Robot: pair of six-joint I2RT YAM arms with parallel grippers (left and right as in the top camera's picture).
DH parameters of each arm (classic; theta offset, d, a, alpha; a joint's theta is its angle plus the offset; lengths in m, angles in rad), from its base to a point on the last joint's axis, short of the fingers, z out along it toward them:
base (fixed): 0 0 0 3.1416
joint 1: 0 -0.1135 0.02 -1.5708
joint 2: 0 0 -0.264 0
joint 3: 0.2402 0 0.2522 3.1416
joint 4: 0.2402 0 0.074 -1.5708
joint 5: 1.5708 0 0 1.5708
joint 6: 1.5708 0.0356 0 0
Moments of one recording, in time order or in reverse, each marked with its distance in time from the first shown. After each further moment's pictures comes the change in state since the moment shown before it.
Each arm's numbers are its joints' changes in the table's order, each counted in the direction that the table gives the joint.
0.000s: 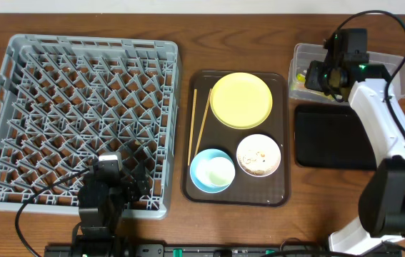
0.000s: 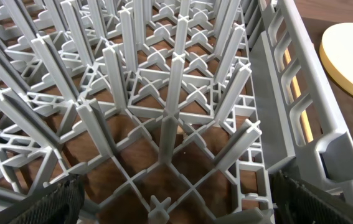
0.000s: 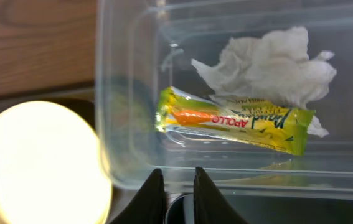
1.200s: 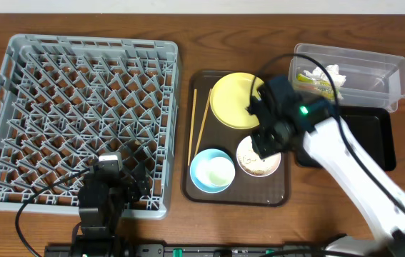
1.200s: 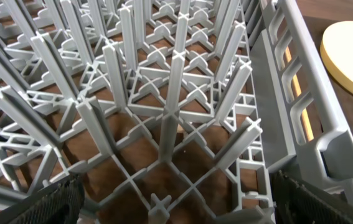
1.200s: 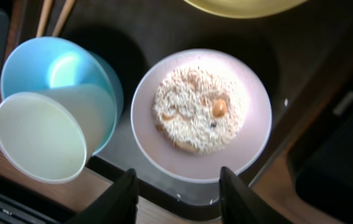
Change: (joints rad) left arm 0.000 0.000 0.000 0.005 0.000 0.000; right arm -0.480 0.280 -0.176 0.438 -0.035 -0.131
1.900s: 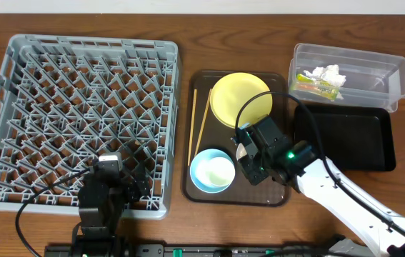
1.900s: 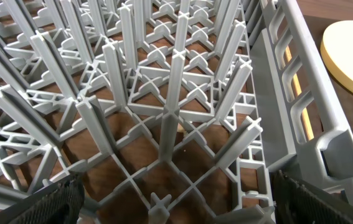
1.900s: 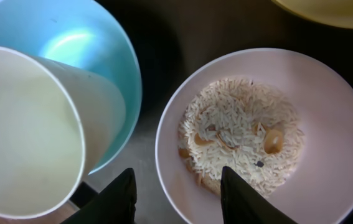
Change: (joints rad) left arm 0.000 0.000 0.000 0.003 0.000 0.000; right arm -0.143 0.115 -0.387 -0.421 0.030 -0.055
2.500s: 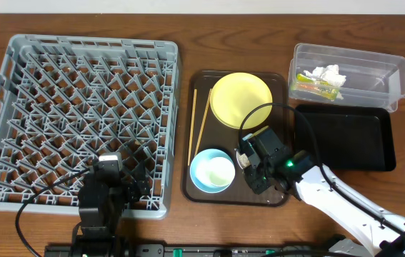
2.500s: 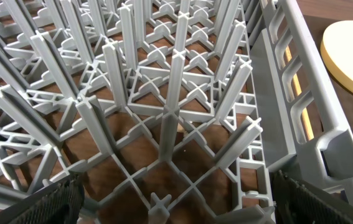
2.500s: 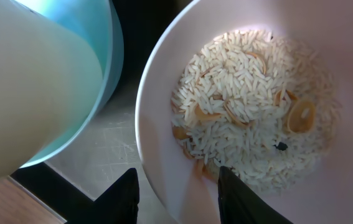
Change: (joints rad) left arm 0.000 0.000 0.000 0.000 0.000 0.000; right arm 0.000 -0.002 -0.130 -0.085 0.000 0.000
